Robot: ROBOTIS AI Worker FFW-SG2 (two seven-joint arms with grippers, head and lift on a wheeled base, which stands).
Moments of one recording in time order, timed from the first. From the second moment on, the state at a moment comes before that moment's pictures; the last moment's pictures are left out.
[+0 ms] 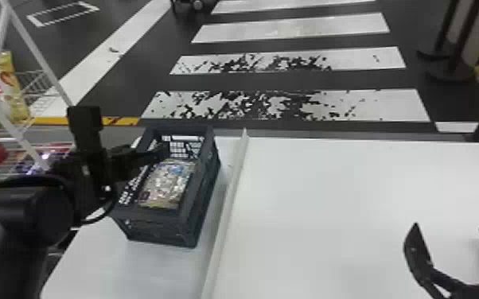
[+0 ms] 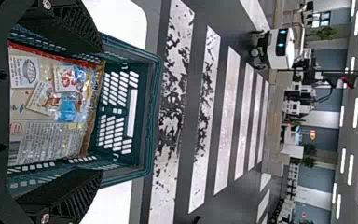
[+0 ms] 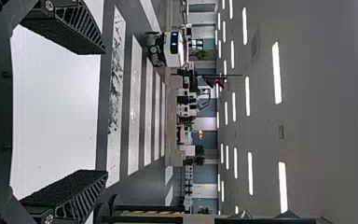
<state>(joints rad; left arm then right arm) 0.01 0.41 0.27 -1.95 0.48 0.94 -0.04 0.59 -0.08 0.07 -1.86 -0.04 -0.33 0.02</state>
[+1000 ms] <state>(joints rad) -0.17 0.36 0.13 -1.63 0.27 1.02 -0.16 0.58 -0.09 0.09 -1.86 -0.04 -0.32 0.02</state>
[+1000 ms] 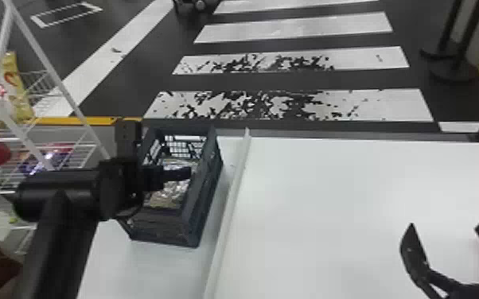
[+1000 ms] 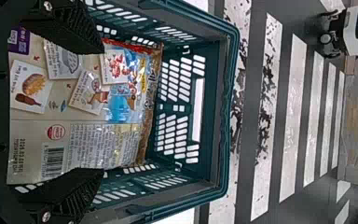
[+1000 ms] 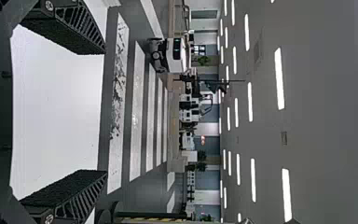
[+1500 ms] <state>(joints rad) -0.25 0.34 0.07 -1.49 0.23 0.94 -0.17 0.58 -0.09 0.09 -1.86 -0.04 -0.32 0.02</state>
